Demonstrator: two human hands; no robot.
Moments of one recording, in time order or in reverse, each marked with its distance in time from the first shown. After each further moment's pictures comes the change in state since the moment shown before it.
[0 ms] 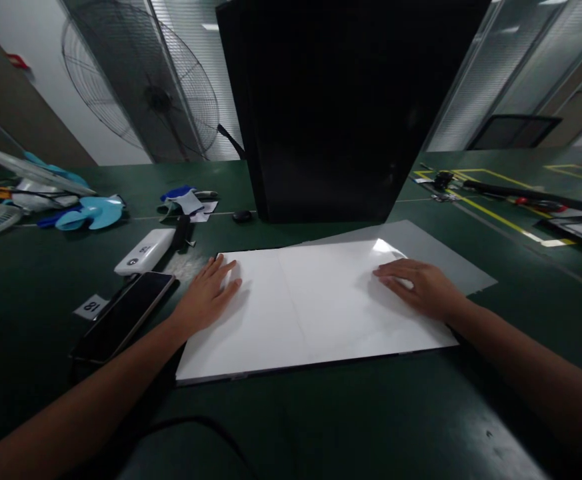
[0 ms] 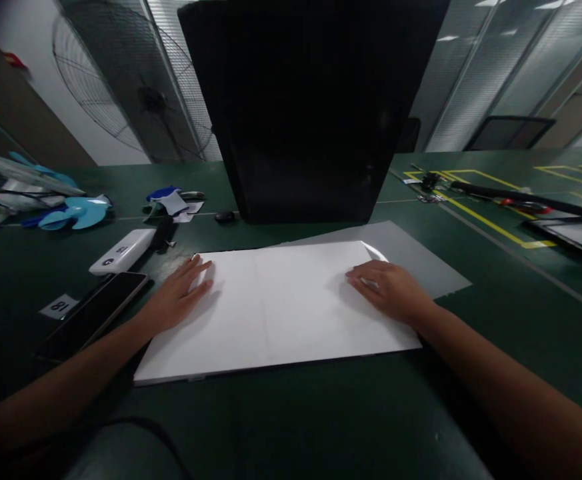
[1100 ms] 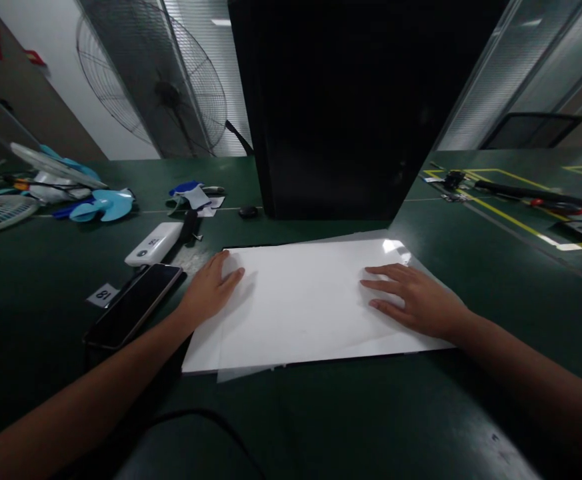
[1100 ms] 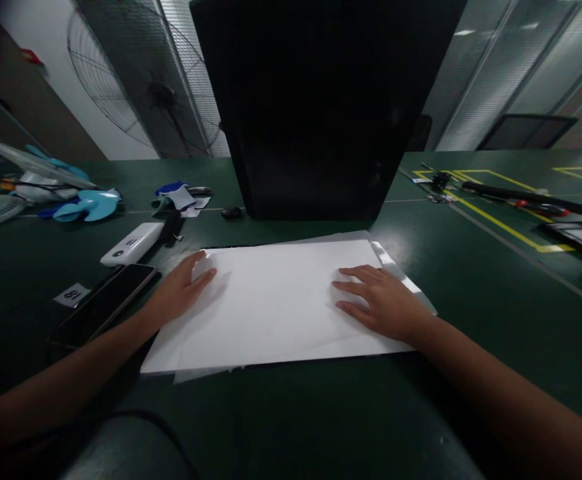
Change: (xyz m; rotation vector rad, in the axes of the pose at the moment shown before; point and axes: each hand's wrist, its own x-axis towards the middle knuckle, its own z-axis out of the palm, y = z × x) left_hand 0.000 0.006 -0.001 -0.107 0.111 -0.182; right_hand -0.003 -0.040 -0.001 -0.093 -0.151 -0.123
